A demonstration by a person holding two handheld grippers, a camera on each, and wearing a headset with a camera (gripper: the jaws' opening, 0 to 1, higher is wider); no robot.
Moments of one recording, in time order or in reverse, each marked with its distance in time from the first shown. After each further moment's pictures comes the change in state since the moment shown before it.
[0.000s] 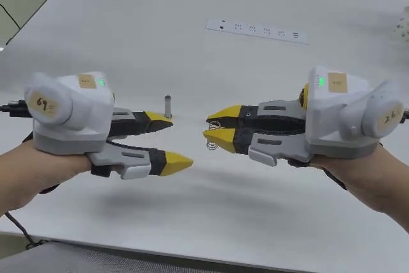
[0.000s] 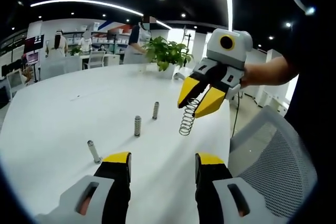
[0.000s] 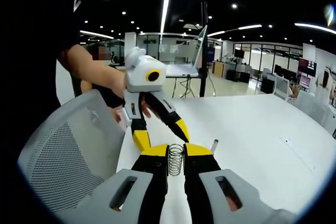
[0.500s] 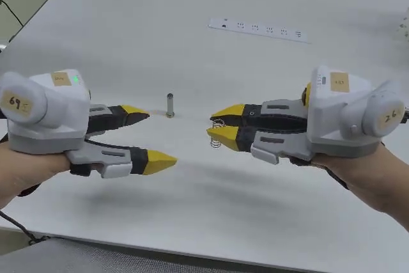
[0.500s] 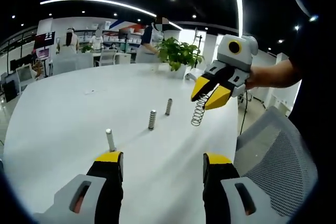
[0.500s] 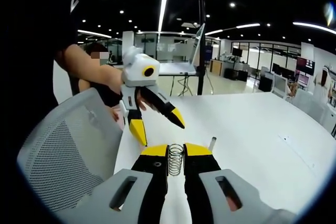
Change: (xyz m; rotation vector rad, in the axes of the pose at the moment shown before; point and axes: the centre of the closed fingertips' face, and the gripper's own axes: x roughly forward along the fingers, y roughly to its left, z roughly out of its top) left arm -0.025 0.021 -0.012 -0.039 -0.006 0.086; right arm 0.001 -0.004 -0.004 0.006 0.013 -0.018
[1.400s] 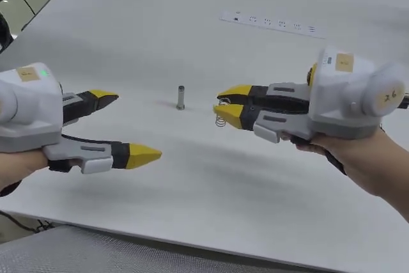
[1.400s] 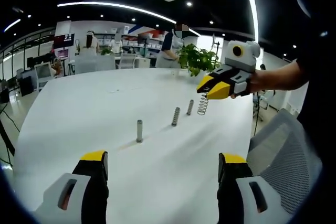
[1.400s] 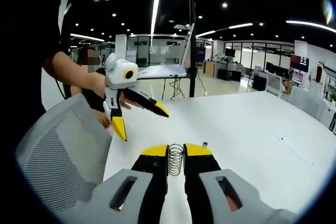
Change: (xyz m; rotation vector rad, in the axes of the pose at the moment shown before) left arm -0.036 0.034 -0.013 -0.044 -0.057 0.149; right arm 0.020 -0.026 0.006 0.040 -0.025 -0.059
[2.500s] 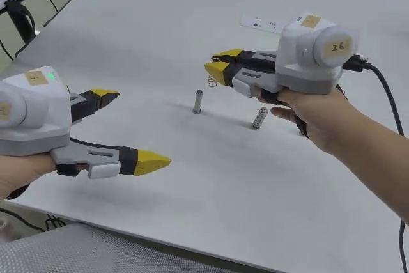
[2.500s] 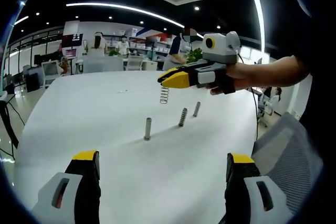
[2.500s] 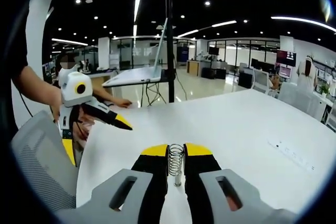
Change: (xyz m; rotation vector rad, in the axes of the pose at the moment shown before) left arm -0.010 0.012 -0.006 -0.034 -0.029 0.049; right arm 0.068 -0.057 0.024 0.048 0.003 -0.116
